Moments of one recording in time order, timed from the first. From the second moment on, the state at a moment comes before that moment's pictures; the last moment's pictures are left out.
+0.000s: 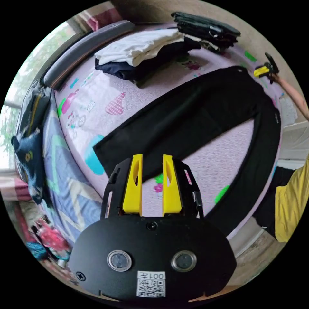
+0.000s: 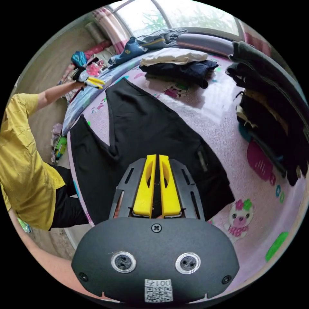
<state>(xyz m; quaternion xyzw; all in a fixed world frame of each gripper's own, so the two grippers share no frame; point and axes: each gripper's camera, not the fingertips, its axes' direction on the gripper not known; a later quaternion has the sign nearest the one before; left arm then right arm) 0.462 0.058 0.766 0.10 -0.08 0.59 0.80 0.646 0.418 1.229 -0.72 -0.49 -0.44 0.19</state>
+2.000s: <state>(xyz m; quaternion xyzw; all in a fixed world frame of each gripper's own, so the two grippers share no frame) 0.507 -0.078 0.870 -0.14 -0.32 0.75 0.57 0.529 0.544 1.163 -0.65 -0.38 -0.64 -0.12</state>
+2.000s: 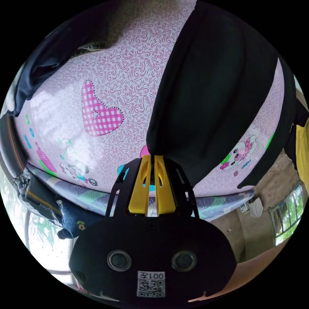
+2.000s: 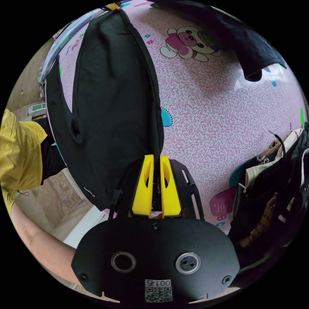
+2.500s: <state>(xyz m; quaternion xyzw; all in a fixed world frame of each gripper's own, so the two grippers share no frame) 0.327 0.189 0.806 0.25 -0.38 0.60 0.66 0.596 0.319 1.084 -0.56 -0.45 -0.68 0.12</state>
